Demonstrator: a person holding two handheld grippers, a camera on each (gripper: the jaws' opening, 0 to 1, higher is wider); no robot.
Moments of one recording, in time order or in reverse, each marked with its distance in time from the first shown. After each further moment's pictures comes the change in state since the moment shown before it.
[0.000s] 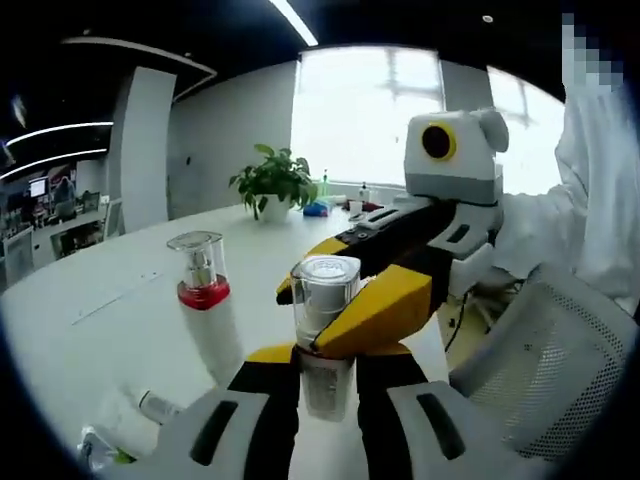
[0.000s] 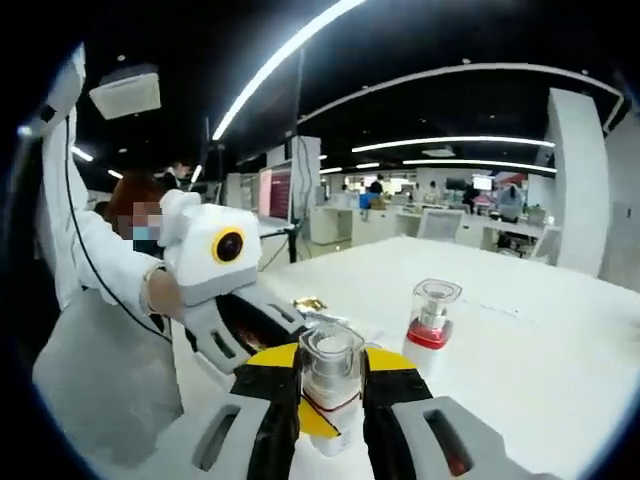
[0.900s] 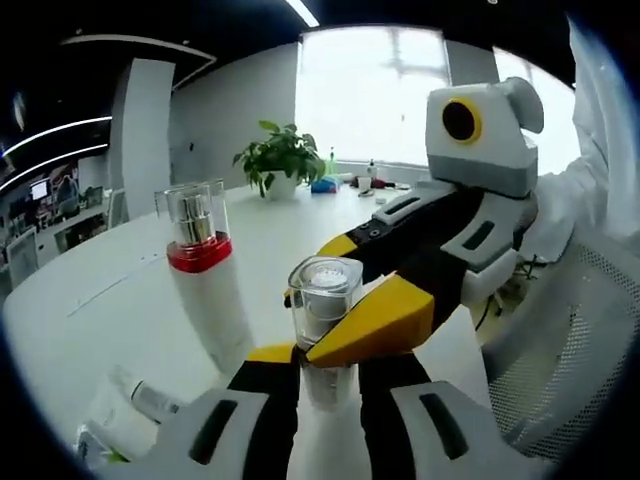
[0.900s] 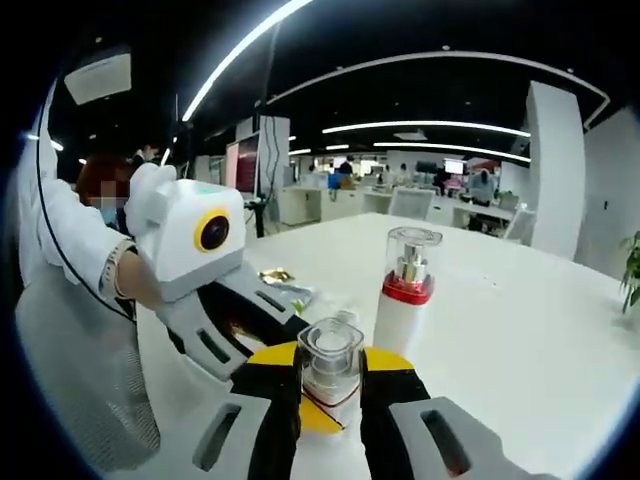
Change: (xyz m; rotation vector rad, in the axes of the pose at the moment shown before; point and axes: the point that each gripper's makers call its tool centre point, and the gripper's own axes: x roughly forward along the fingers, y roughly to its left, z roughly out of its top) left arm 0.022 0.019 -0.040 0.041 0.097 0.031; right arm 0.017 -0.022 -0.042 -0.031 0.076 -0.076
